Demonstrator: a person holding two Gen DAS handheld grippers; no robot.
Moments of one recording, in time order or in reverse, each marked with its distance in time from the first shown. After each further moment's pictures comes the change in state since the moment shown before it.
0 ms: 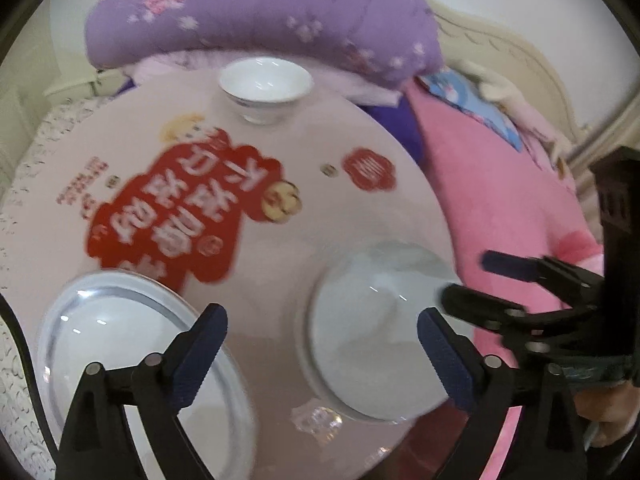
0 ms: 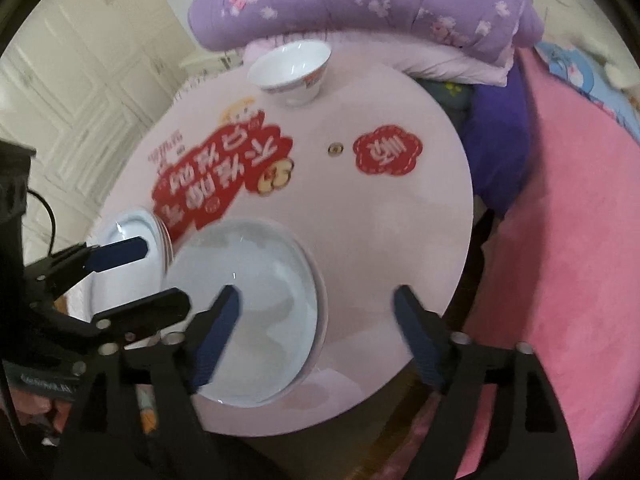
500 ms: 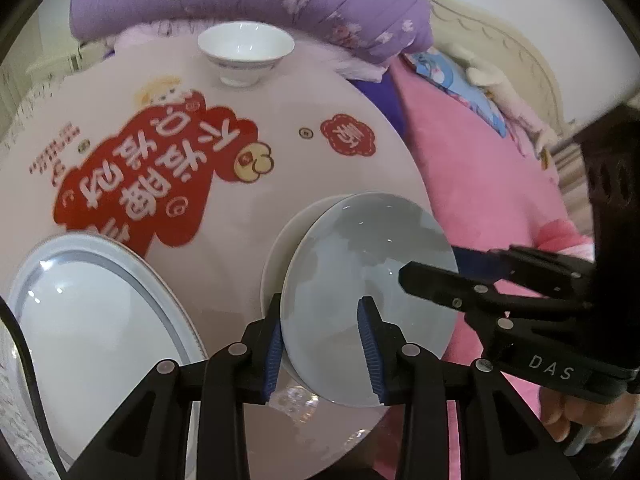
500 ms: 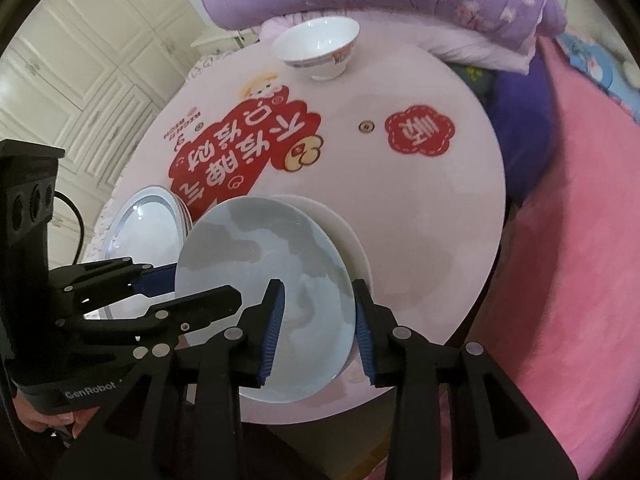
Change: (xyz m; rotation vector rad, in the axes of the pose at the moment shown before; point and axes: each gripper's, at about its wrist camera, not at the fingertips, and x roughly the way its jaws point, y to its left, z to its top) left arm 0.022 -0.012 -0.011 -0.010 0.083 -0.080; right arm 0.010 0.030 -0.006 -0.070 0.092 0.006
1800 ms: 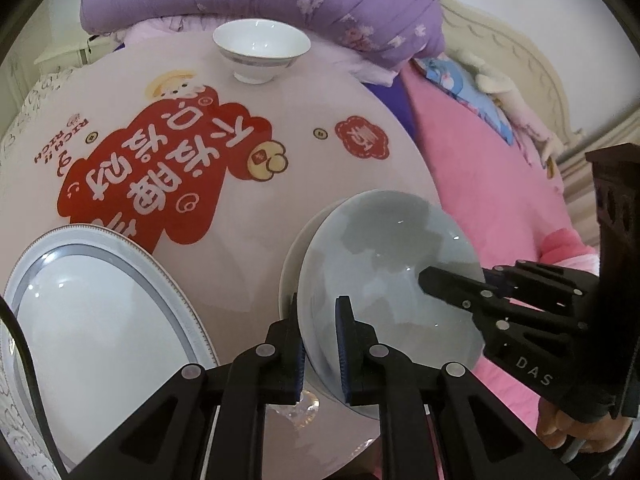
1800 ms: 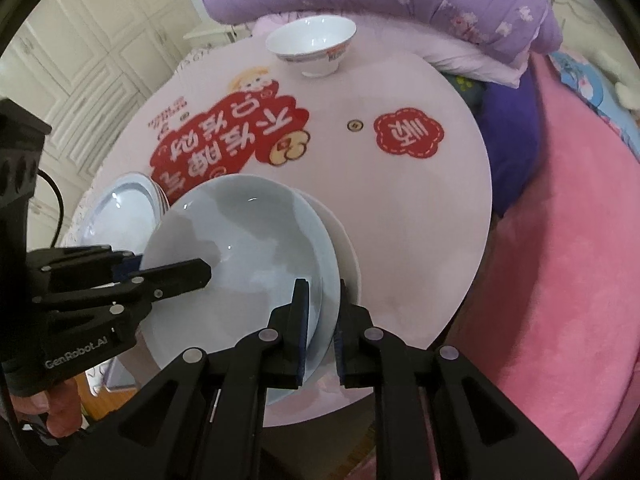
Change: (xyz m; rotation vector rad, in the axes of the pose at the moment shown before) left arm 0.002 0.010 -0.003 -0.039 -0.006 -0.004; right arm 0.013 0.001 -0.008 -0.031 0.015 -0.059
